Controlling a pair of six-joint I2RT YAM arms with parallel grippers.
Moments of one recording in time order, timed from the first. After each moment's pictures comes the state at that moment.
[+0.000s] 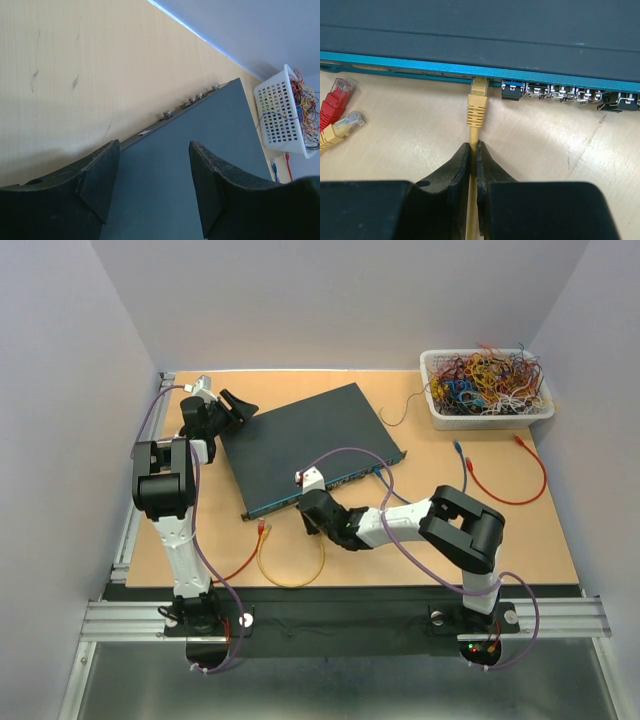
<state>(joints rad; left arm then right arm) 0.07 2.10 1.18 0.64 0.52 -0.72 1.07 1.91 1.00 0.26 0.40 0.39</state>
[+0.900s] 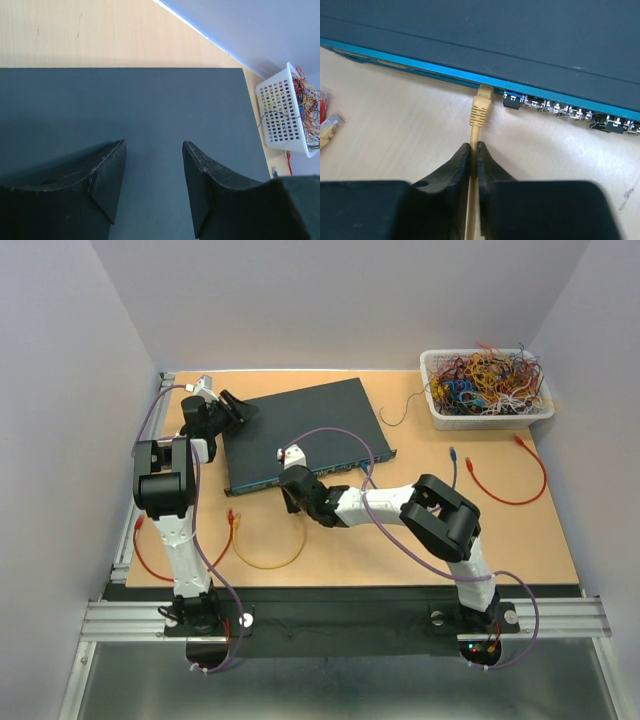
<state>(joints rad) 0.07 2.11 1.20 0.62 0.53 -0.71 1.02 2.07 1.32 0.14 0.37 0.39</state>
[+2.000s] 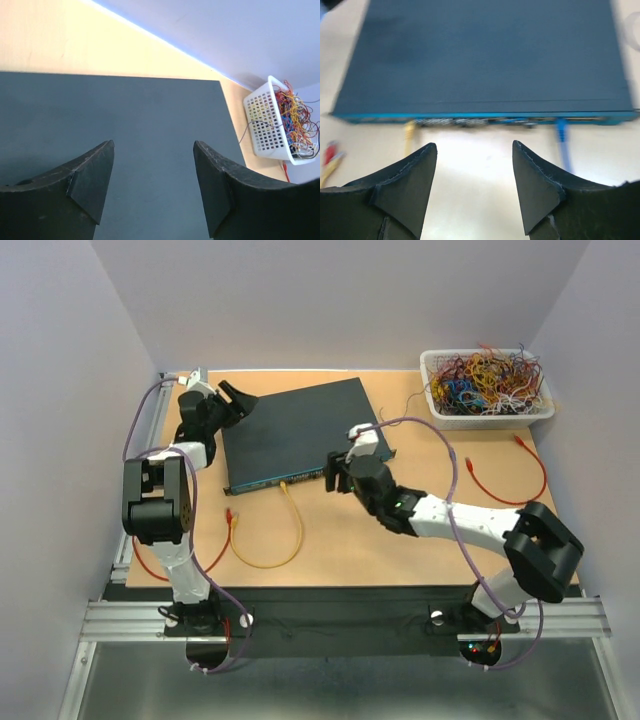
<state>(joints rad) 0.04 1.86 1.07 0.57 0.40 -0.70 0.93 1.53 0.91 0.30 0.48 0.37</state>
